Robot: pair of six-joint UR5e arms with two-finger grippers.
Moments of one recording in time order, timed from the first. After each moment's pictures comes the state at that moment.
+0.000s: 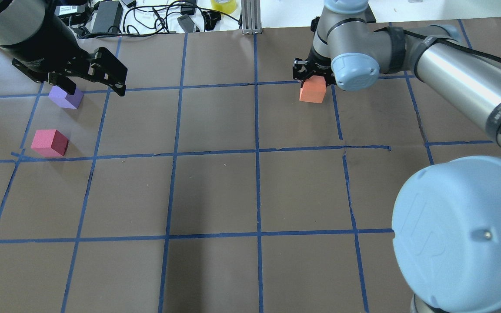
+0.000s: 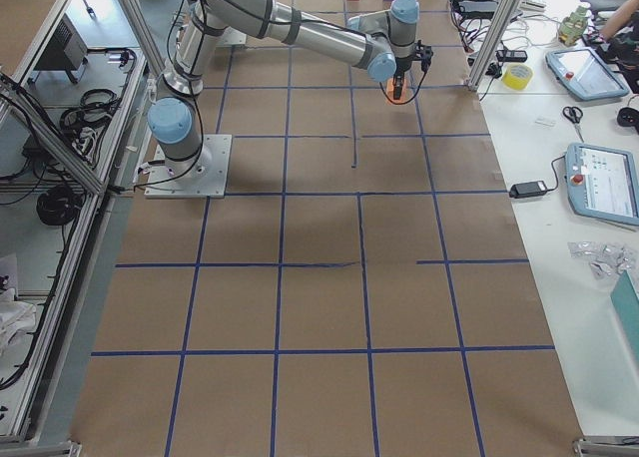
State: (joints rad) left arm -1.51 -1.48 -1.58 -1.51 1.56 0.16; right arm 1.75 -0.95 1.39 -2.16 -1.53 0.34
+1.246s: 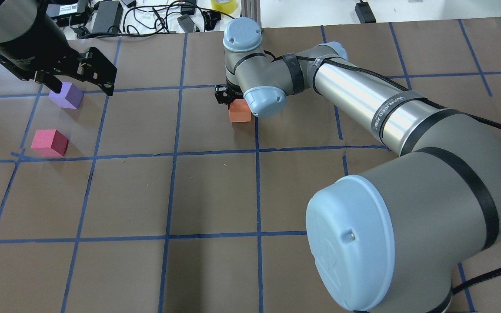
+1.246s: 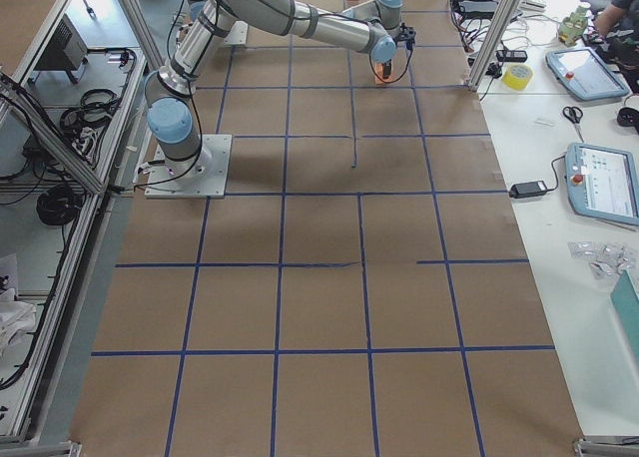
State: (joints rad) left arm -1.50 -1.49 -1.57 -1.51 1.60 0.15; right arm 1.94 -0.80 1.28 -2.22 -1.53 0.41
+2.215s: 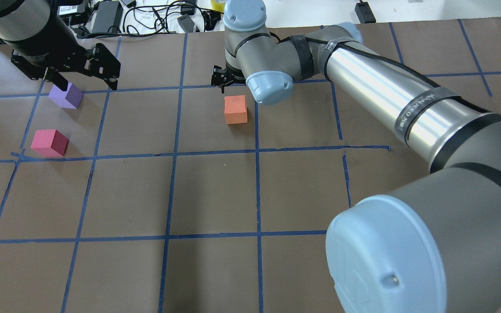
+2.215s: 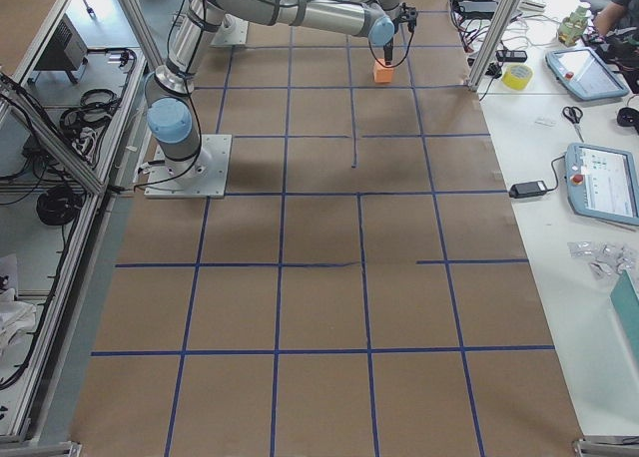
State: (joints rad) left arm -1.49 -1.57 -1.57 -1.43 1.60 0.07; right arm 1.90 -0.95 1.29 -2.11 -1.53 0.43
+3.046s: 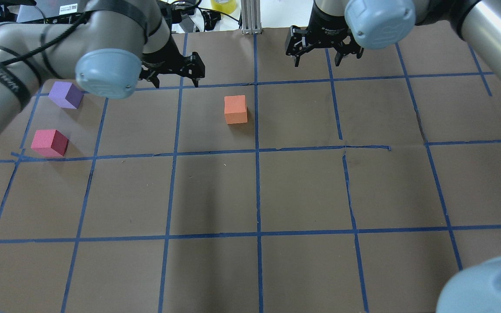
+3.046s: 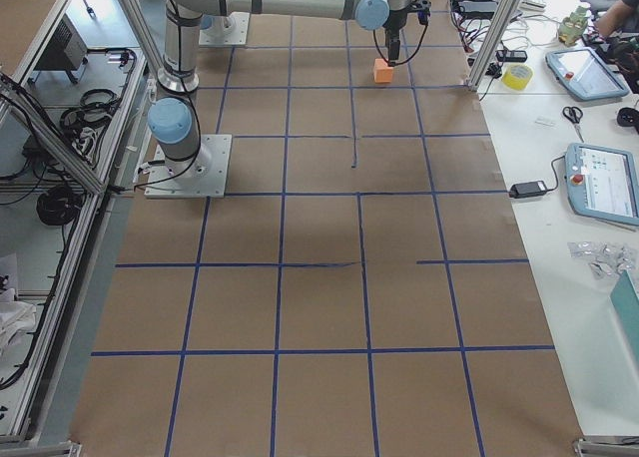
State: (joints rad) left arm -1.71 -1.92 -1.53 -1.11 1.59 -0.13; right arm 1.68 -1.25 1.38 -1.80 -1.53 0.08
